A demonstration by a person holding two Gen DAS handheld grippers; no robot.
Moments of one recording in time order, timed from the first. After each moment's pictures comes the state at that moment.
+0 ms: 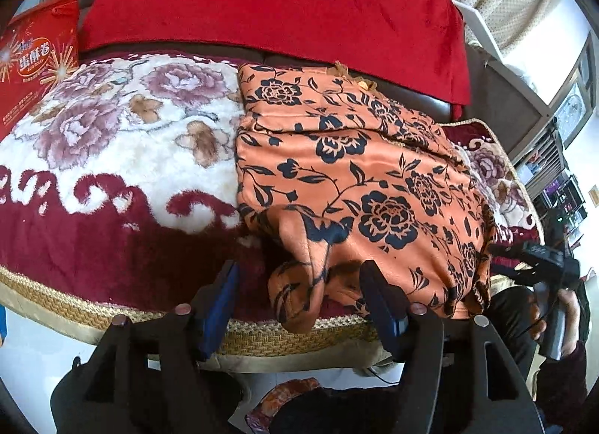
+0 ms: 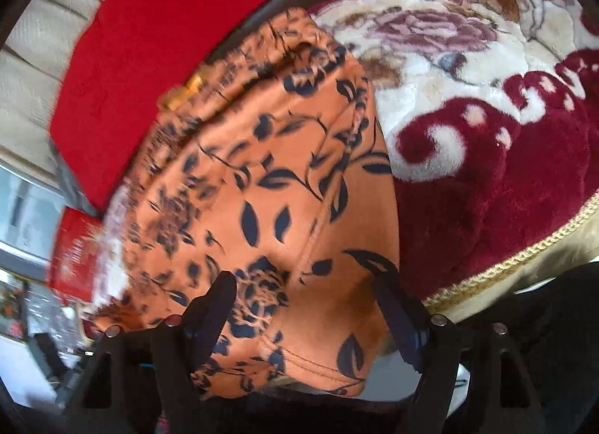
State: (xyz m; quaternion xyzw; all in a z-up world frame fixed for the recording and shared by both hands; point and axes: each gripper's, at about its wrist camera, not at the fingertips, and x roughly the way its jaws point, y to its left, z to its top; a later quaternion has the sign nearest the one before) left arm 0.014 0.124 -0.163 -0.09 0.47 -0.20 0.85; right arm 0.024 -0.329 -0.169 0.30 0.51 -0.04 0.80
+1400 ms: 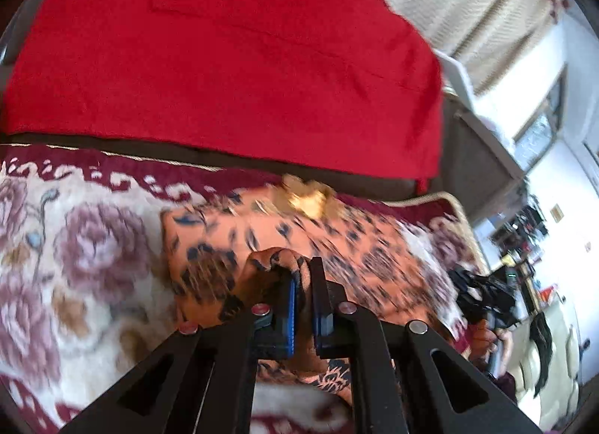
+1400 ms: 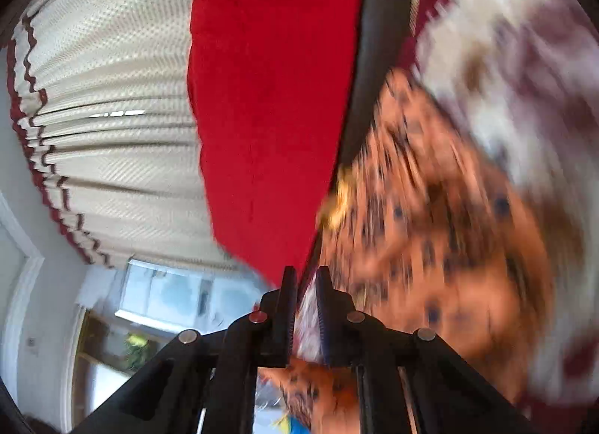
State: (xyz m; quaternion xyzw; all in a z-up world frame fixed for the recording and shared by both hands) left arm 0.222 0.072 -0.071 -0.15 0.44 -0.27 0.85; right arm 0.116 -0.448 -0.136 0.58 0.27 0.19 0.74
